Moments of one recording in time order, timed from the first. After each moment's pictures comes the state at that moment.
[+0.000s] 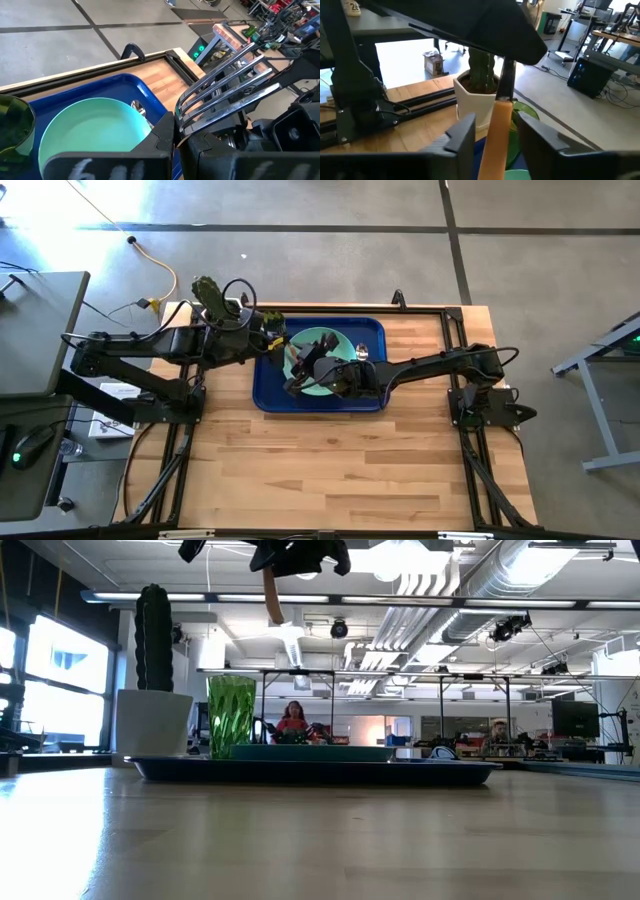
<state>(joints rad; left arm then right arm) -0.01 1.17 1.23 -0.52 -0.53 -0.77 0.10 1.88 1.58 0.04 0.75 0.07</state>
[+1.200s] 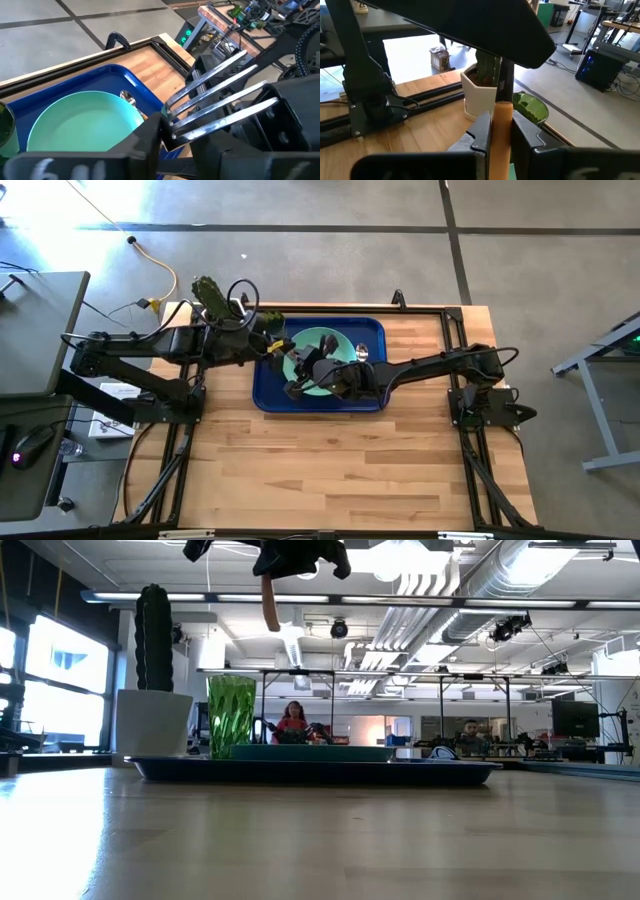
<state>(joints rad) -0.01 1.17 1.23 -0.52 -0.42 -0.70 0.11 1.88 1.58 0.00 0.72 0.13</state>
